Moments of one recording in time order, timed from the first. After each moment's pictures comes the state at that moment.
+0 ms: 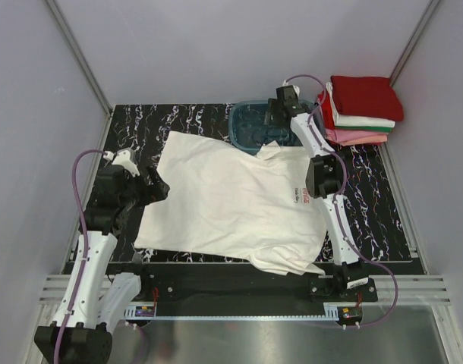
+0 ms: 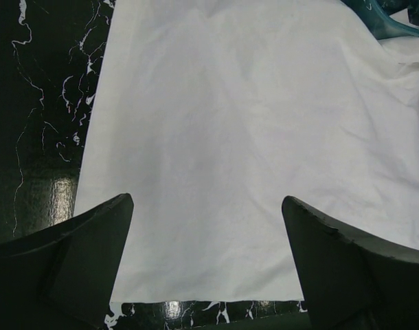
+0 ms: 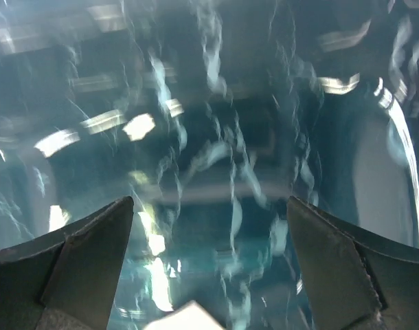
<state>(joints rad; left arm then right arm) -0.04 0.78 0.79 -0.63 0.15 -0.33 0.27 2.76 2.67 -0.73 0.21 0.34</state>
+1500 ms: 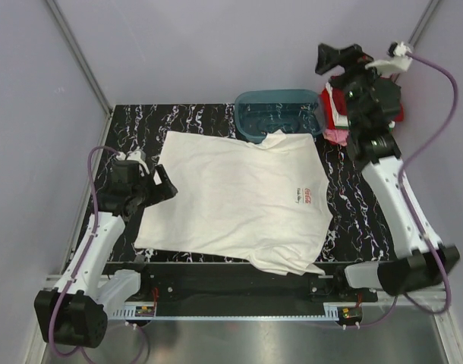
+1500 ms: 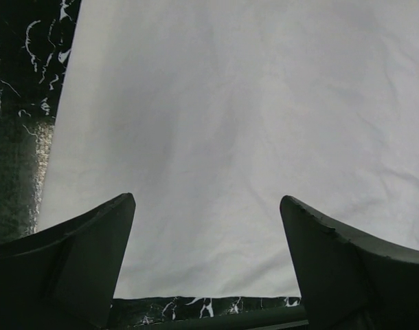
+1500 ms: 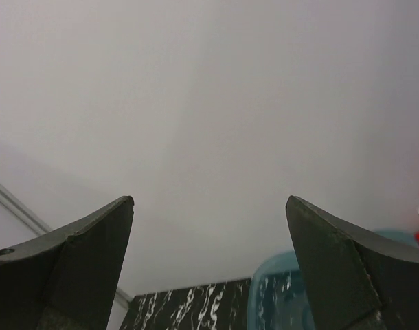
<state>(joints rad) -0.08 0.96 0.77 -0.60 0.13 -0.43 0.22 1.44 1.54 0.28 0.16 0.51</state>
